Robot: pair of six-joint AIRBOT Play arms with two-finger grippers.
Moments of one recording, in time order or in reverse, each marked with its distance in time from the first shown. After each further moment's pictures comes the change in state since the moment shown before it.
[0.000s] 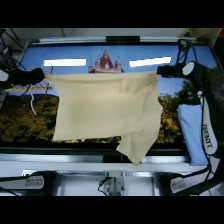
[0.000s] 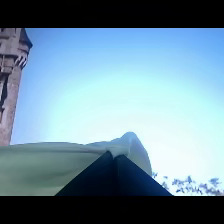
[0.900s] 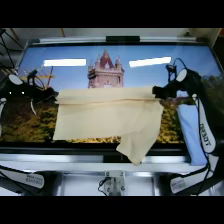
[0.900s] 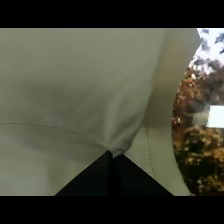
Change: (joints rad) left arm 0.036 -0.195 0.012 -0.002 -0.396 0.046; right arm 0.011 -0.019 -0.084 -0.060 0.457 0.128
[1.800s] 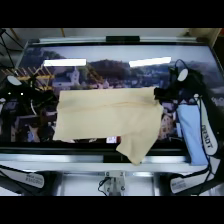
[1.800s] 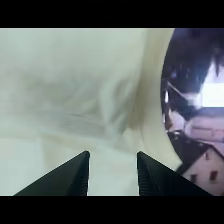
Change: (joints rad) left arm 0.030 -0.003 0.027 -0.040 -0.106 0.001; right arm -0.010 0.050 0.011 -0.060 0.112 0.053
